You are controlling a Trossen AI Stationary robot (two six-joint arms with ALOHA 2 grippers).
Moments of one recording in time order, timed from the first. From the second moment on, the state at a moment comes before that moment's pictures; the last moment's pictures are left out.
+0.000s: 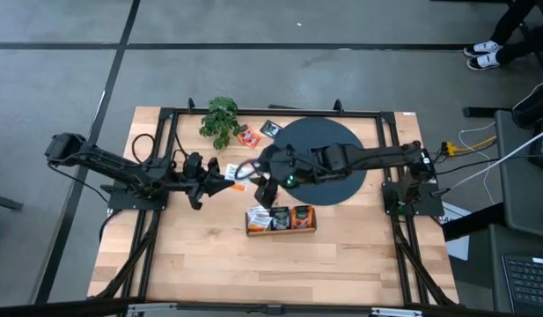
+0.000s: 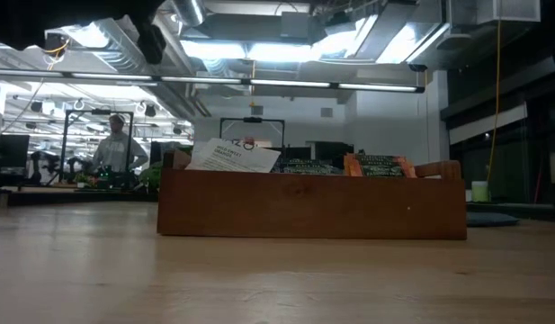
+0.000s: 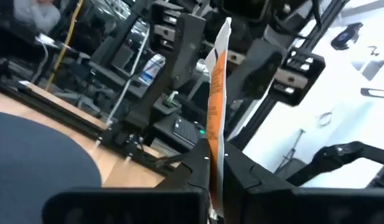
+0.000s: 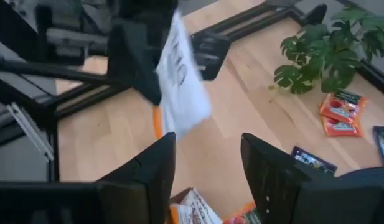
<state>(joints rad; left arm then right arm) -0.18 0.90 0.29 0.87 -0.15 -0.57 0.17 1.88 2.04 -0.83 0.32 0.52</state>
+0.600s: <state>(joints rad) -0.18 0.90 0.29 0.90 -0.19 -0.53 0.12 1.88 2.04 -0.66 0.13 0.49</state>
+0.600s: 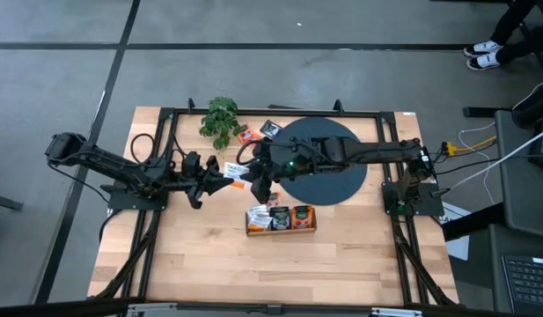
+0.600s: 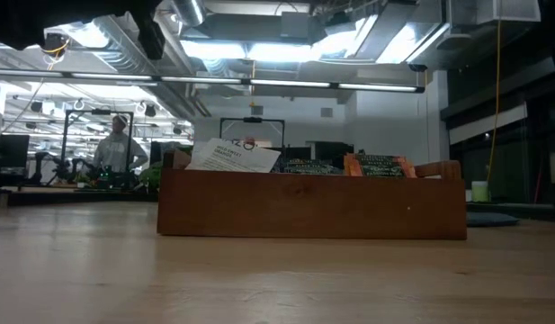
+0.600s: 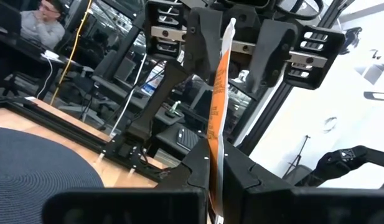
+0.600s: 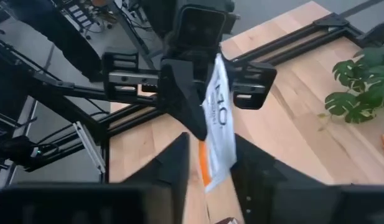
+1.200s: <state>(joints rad) -0.18 0.90 0.29 0.88 -0.18 -0.57 0.14 1.88 2.04 -0.82 0.08 0.49</state>
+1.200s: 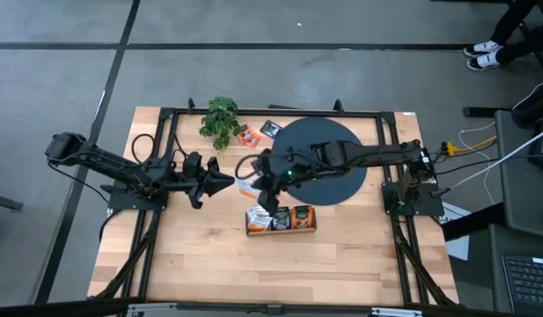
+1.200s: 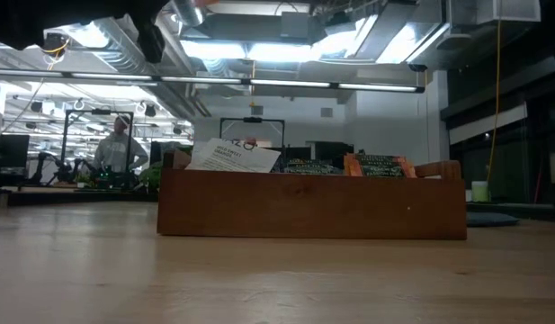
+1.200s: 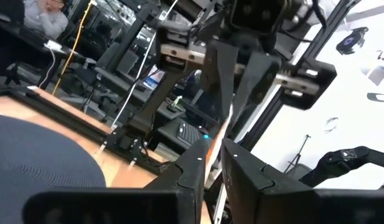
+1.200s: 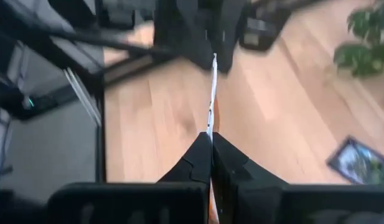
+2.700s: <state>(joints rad) -0.18 0.90 0.29 0.74 -0.25 -0.65 0.20 1.71 1.15 -0.06 -0.07 0.36</state>
